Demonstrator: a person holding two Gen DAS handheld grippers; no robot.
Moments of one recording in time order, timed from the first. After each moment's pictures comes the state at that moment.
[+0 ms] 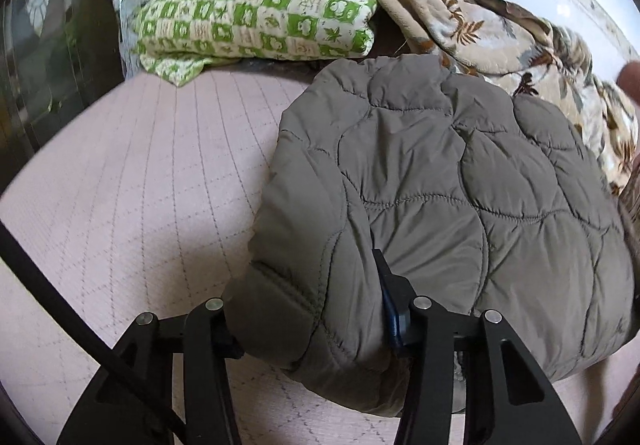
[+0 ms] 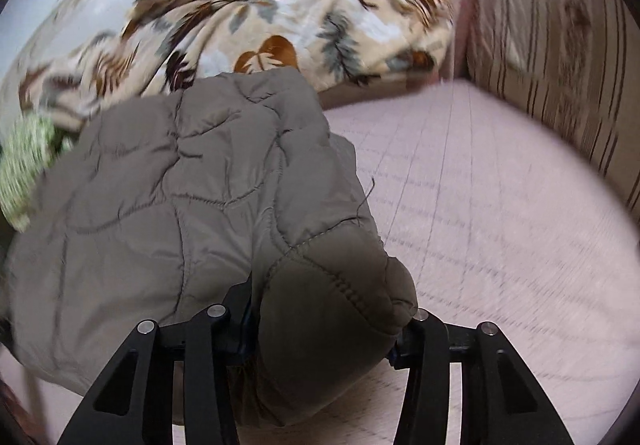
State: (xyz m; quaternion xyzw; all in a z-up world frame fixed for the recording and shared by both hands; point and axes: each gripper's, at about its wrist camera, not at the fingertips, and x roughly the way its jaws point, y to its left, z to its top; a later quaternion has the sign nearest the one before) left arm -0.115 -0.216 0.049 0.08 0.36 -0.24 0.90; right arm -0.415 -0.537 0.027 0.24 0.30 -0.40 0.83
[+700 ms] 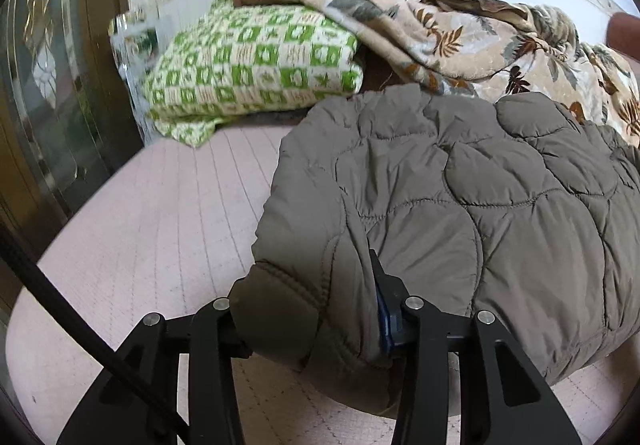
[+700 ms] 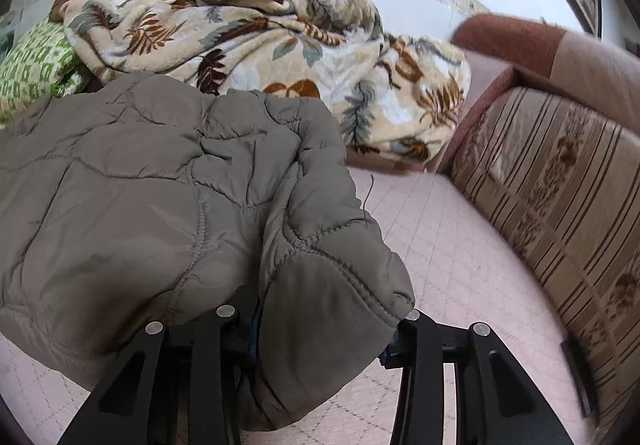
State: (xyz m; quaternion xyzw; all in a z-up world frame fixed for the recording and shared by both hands) left arm -0.144 -0.228 0.073 0.15 0.27 -0.22 0.92; right arm -0.394 -0.494 0.055 0.05 0.31 -0.44 0.84
